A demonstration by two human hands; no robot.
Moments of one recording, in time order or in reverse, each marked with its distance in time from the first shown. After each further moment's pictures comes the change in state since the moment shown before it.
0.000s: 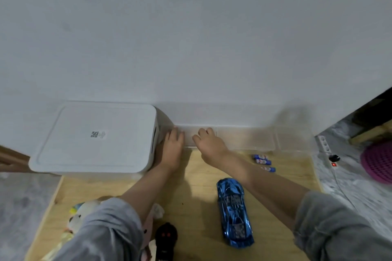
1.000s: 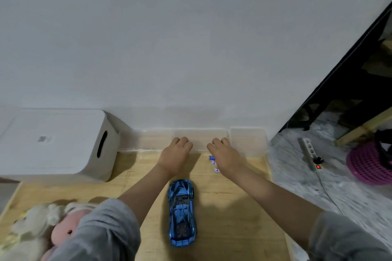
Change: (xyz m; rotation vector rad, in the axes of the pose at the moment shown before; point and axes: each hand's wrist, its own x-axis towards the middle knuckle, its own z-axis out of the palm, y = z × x) left_hand 0.017 0.133 0.000 -0.045 -0.102 0.249; right_hand -0.121 0.144 0.009 0.040 0.036 0.116
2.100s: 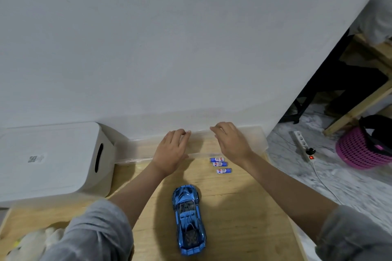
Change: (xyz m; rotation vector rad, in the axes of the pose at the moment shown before) left_hand 0.011 -0.022 -0.020 0.211 0.333 0.236; right_hand 0.021 0.027 -0.011 0.073 0.599 -0.060
